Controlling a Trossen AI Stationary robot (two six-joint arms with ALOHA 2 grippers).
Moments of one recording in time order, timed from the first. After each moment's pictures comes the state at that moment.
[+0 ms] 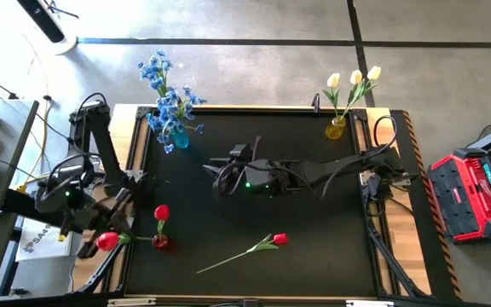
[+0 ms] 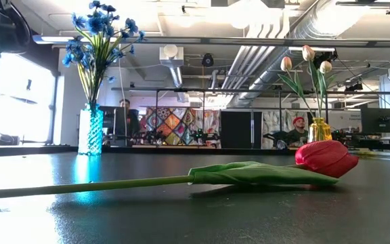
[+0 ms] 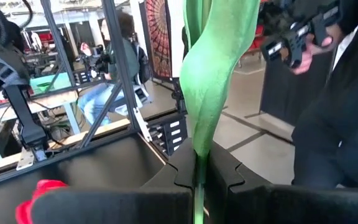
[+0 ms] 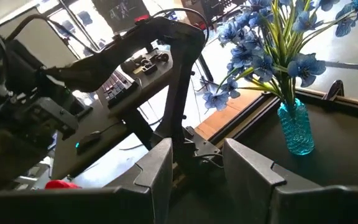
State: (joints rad) left arm -1.38 0.72 0.77 -0.11 -0.87 0.06; right arm 0.22 1.89 1.81 -0.14 0.58 0.63
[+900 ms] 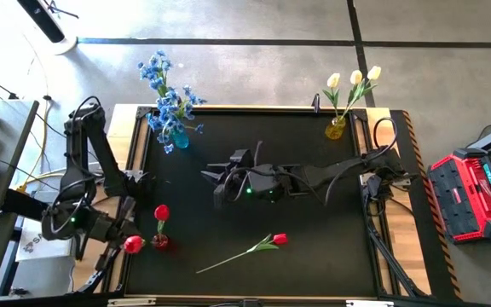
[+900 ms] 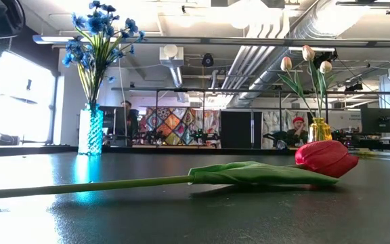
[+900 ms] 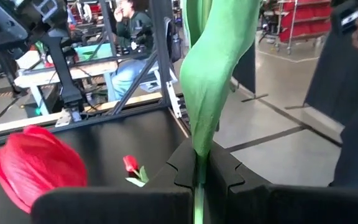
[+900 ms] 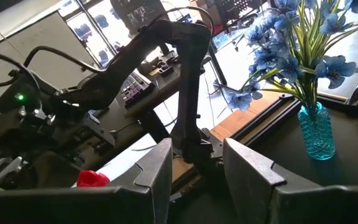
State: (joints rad) left arm -1.38 0.89 0.77 -0.12 -1.07 -0.15; right arm 0.25 1.89 1.81 -0.08 0.57 0.60
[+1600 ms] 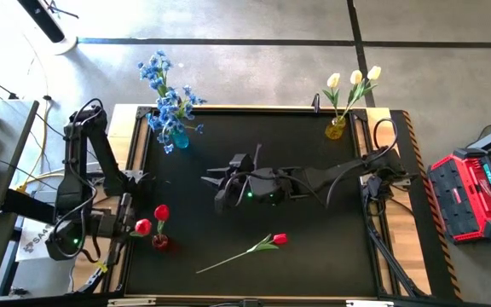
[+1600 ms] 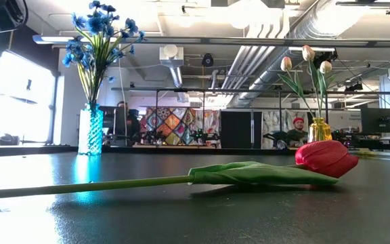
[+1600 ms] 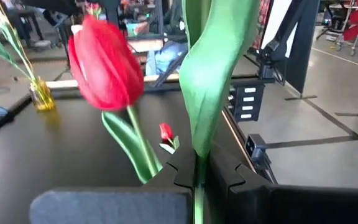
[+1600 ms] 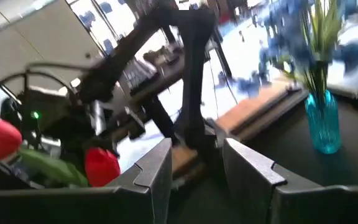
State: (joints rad) left arm -1.46 0.96 0.77 -0.50 -1.32 -0.67; right arm 0.27 1.89 1.81 -0.11 0.54 0.59
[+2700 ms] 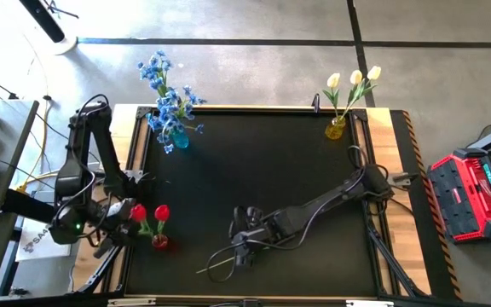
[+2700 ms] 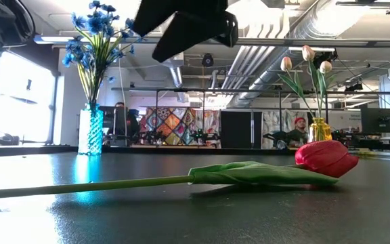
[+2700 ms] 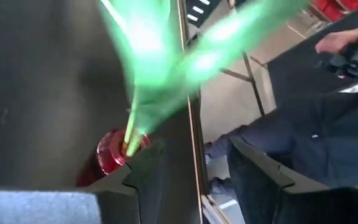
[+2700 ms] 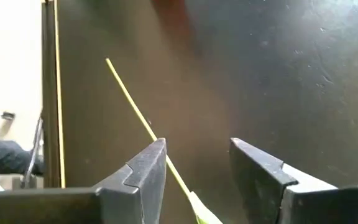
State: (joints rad) left arm -1.46 0.81 0.77 -0.79 -0.78 -1.33; right arm 0.43 2.10 1.78 -0.66 0.21 0.60
